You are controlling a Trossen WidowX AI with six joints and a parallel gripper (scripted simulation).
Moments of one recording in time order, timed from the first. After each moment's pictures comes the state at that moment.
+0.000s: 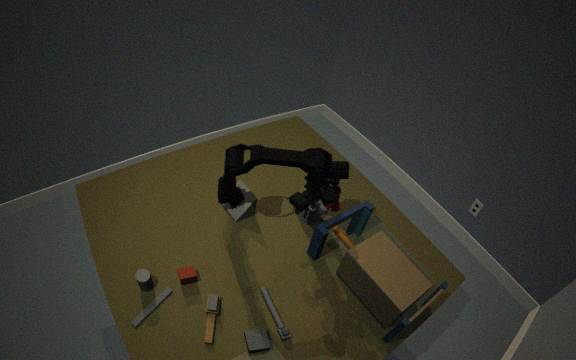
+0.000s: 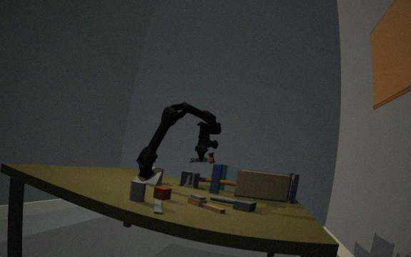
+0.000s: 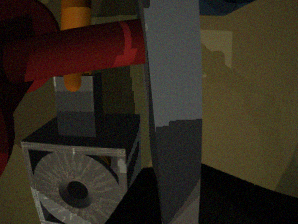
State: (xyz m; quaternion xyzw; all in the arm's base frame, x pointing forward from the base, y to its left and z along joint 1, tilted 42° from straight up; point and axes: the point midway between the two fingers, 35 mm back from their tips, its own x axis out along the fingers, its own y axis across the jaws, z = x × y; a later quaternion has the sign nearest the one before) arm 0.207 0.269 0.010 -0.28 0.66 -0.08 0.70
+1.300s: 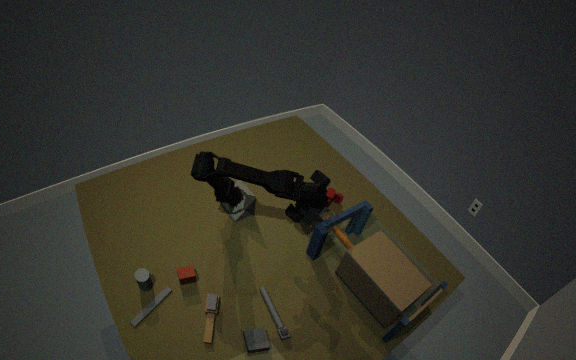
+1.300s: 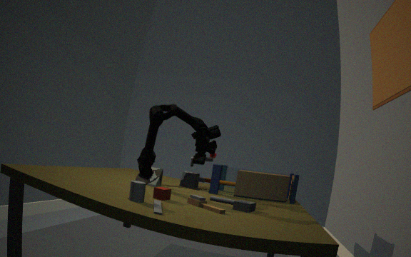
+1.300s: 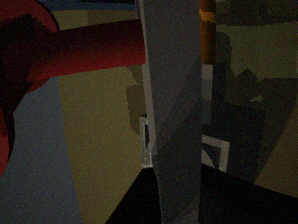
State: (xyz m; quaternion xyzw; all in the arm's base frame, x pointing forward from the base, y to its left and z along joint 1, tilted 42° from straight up) arm 0.207 0.267 0.009 -0.05 0.70 0.14 0.69
